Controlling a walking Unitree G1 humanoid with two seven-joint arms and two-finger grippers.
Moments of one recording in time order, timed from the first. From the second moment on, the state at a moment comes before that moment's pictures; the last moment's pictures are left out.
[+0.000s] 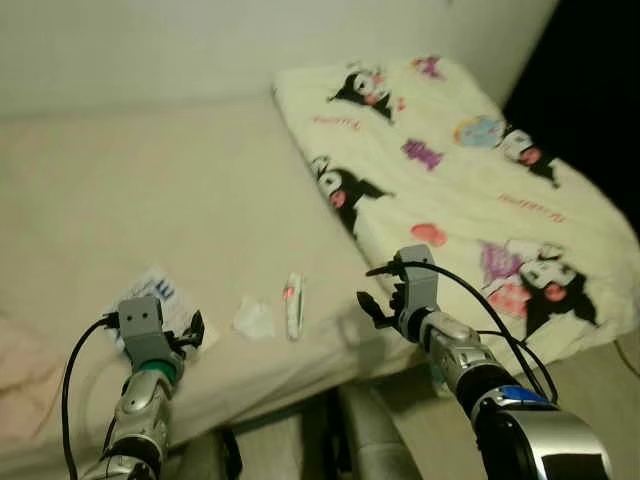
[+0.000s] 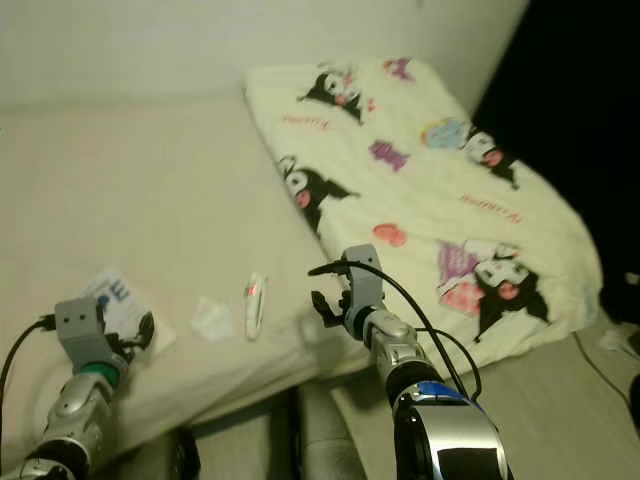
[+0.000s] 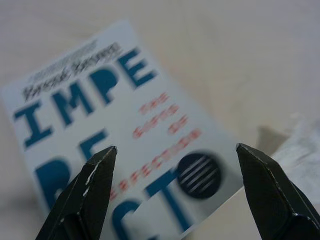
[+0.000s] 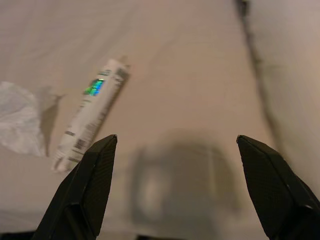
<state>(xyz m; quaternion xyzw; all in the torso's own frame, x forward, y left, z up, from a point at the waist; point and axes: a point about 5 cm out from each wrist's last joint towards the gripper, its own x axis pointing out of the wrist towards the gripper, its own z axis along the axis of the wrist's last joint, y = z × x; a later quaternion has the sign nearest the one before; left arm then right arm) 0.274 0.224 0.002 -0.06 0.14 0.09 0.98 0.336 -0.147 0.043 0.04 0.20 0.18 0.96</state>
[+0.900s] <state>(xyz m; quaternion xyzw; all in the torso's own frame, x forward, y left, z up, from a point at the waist) 0.303 0.134 0.048 -0.01 -0.01 -0.13 0.99 0.319 -0.181 0.033 0.00 0.16 0.11 0.98</state>
